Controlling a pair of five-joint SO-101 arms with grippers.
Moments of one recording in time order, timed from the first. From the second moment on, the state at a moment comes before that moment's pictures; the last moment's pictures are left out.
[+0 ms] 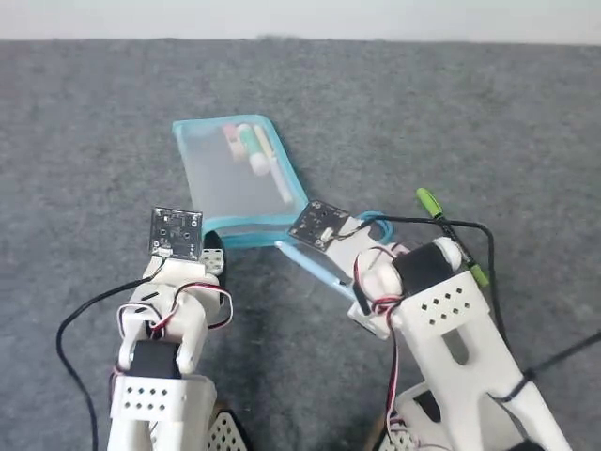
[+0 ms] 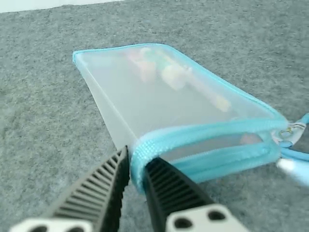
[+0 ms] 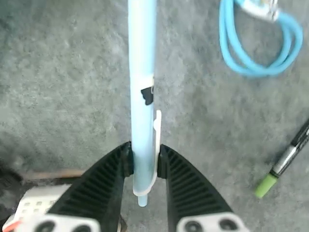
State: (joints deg) left arm -2.6 -83.1 88.7 41.2 1.8; right arm -29.3 -38.9 40.0 88.1 30.2
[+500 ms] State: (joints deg) left arm -2.6 -83.1 88.7 41.2 2.0; right arm -32.5 -2.1 11.7 87.1 19.7
